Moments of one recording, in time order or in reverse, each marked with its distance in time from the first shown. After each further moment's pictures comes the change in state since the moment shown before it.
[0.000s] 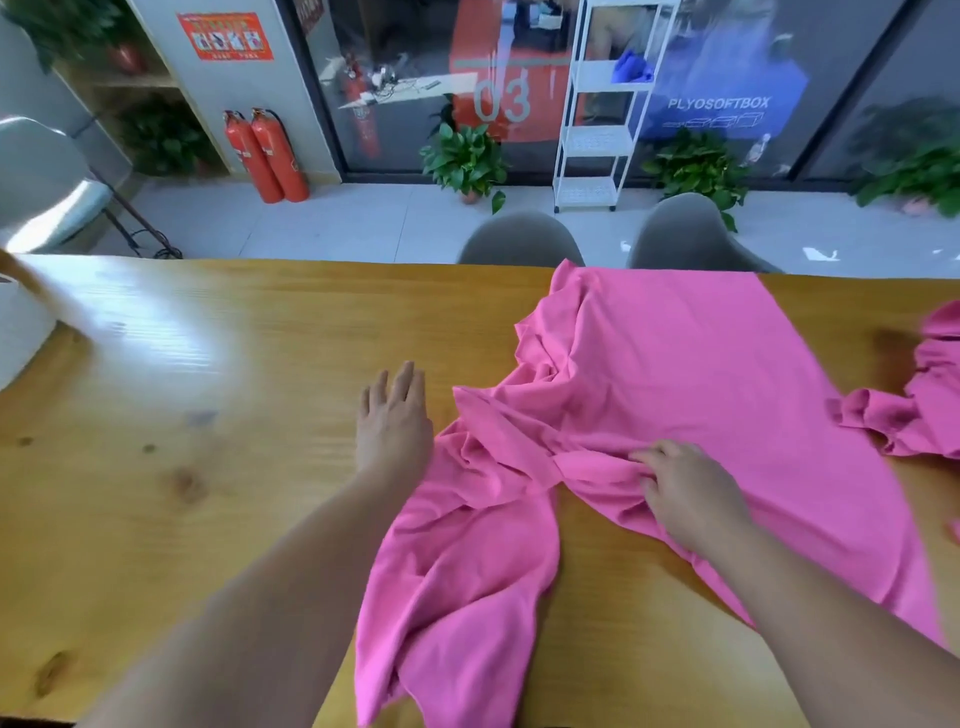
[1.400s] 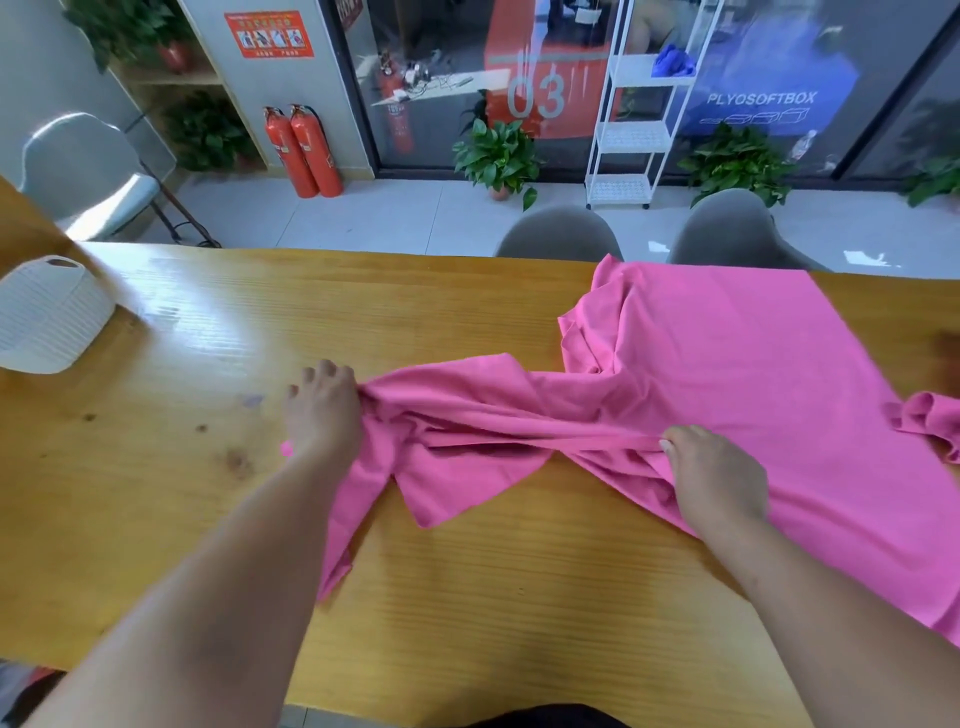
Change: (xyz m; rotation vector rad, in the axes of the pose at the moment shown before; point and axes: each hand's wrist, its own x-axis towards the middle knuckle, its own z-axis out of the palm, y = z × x) left_hand 0.003 -0.129 -0.034 0.248 0.084 -0.248; right_hand 0.012 -0.039 0.010 -0.054 0.254 0.149
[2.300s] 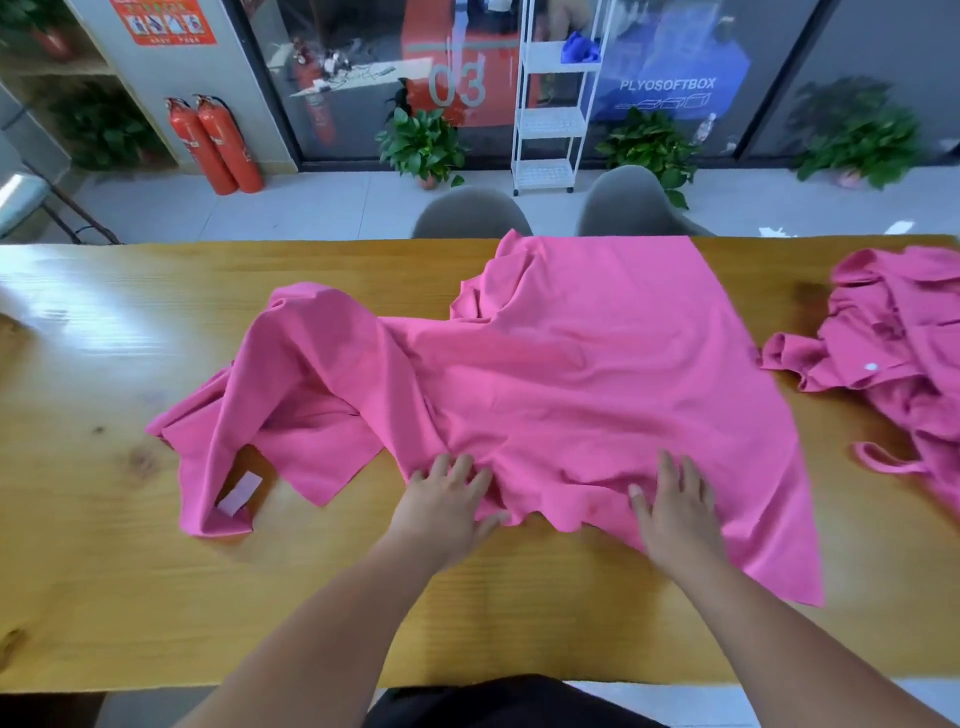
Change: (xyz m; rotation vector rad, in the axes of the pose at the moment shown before) left_hand -0.187 0.181 0.037 -0.013 -0.230 0.763; right_hand -0.107 0.098 0.056 0.282 -0.247 0.301
